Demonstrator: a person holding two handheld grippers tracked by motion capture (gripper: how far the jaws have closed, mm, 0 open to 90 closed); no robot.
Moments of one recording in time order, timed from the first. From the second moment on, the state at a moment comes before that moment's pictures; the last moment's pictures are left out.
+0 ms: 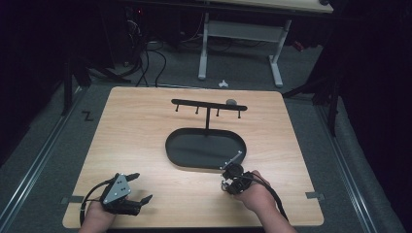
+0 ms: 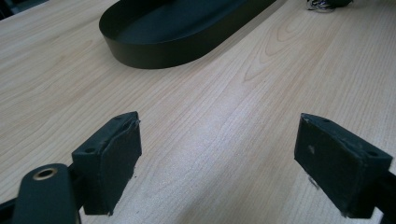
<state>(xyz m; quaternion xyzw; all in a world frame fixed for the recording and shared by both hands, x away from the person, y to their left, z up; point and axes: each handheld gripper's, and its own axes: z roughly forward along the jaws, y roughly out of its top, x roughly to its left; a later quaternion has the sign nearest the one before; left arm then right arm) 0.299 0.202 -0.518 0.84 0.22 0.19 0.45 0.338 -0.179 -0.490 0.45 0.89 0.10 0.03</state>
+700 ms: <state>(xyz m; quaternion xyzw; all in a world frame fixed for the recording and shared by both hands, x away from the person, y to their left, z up) 0.299 0.202 -0.518 0.84 0.22 0.19 0.45 0.347 -0.215 -0.420 0.50 0.85 0.14 0.05</state>
